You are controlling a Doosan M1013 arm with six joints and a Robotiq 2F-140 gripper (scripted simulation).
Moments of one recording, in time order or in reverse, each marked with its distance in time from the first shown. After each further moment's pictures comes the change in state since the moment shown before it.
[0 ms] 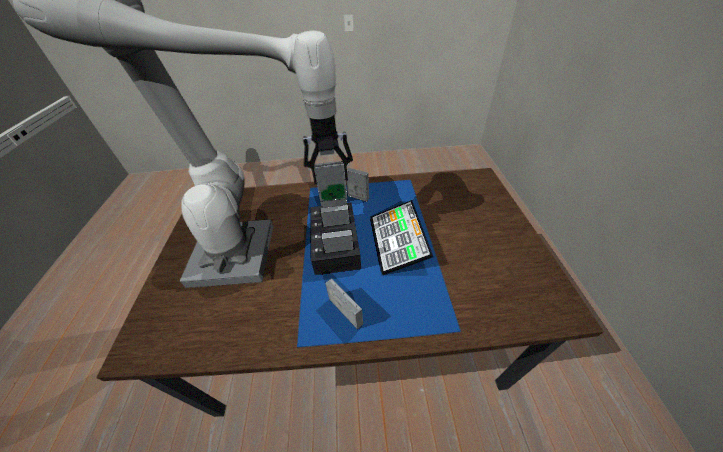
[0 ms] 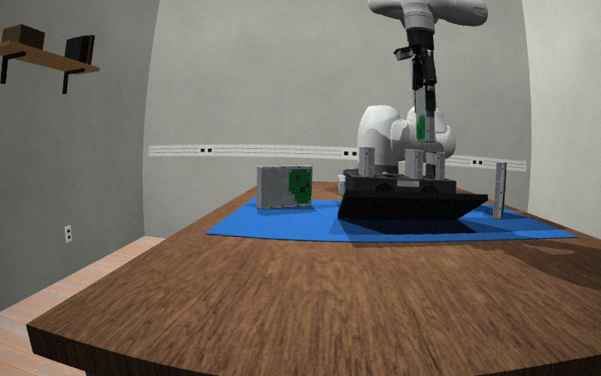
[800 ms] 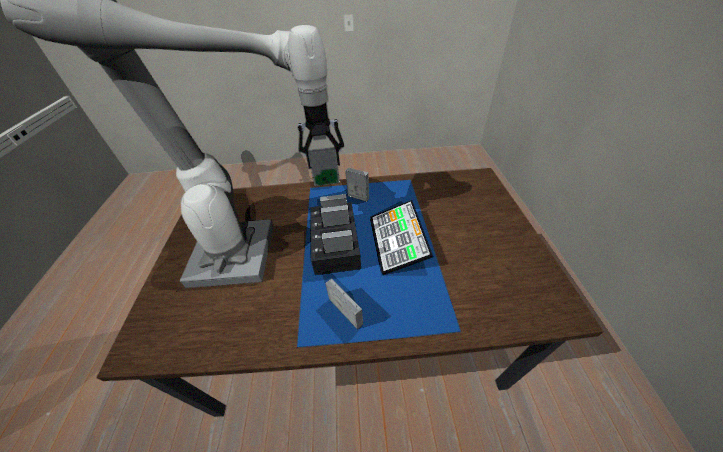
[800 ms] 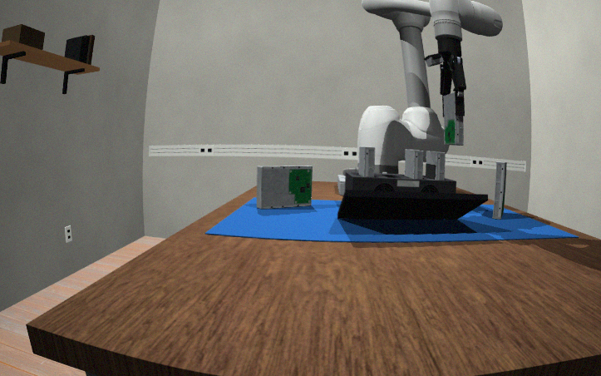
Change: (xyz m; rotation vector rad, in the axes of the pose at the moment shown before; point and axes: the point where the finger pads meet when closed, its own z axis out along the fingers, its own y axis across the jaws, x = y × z) arm -0.100 0.020 0.000 0.000 0.000 0.000
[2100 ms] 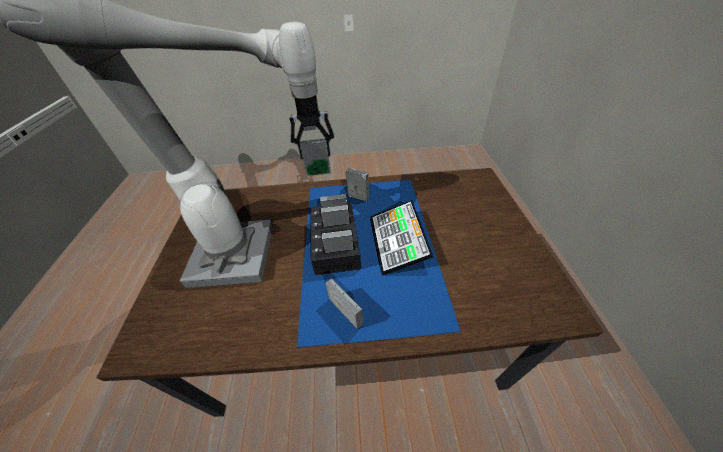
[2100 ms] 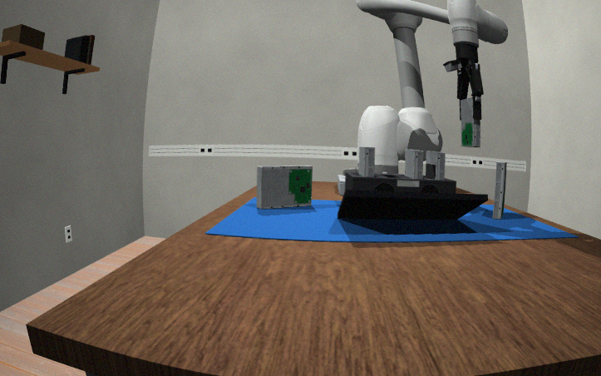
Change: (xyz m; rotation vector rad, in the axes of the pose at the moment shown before) arm -0.075 0.032 0.000 0.000 0.001 0.001
